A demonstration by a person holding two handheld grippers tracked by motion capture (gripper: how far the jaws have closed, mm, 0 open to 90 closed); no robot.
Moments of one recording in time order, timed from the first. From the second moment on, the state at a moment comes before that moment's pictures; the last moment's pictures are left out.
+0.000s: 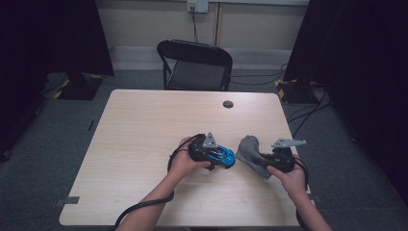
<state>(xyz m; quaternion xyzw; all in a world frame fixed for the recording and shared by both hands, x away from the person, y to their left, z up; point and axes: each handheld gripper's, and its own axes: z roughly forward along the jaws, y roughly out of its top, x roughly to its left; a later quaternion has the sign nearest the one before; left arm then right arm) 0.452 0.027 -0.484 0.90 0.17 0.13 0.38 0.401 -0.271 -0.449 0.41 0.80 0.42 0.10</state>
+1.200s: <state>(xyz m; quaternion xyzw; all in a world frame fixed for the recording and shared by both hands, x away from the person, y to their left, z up) 0.452 0.027 -0.484 0.90 0.16 0.14 0.38 0.429 -0.239 -0.480 0.41 0.82 0.39 0.11</state>
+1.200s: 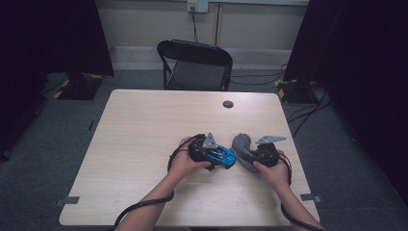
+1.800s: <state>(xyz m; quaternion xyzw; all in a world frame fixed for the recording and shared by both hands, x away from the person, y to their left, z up) 0.452 0.026 -0.484 0.90 0.16 0.14 0.38 0.404 -0.245 -0.481 0.40 0.82 0.40 0.08</state>
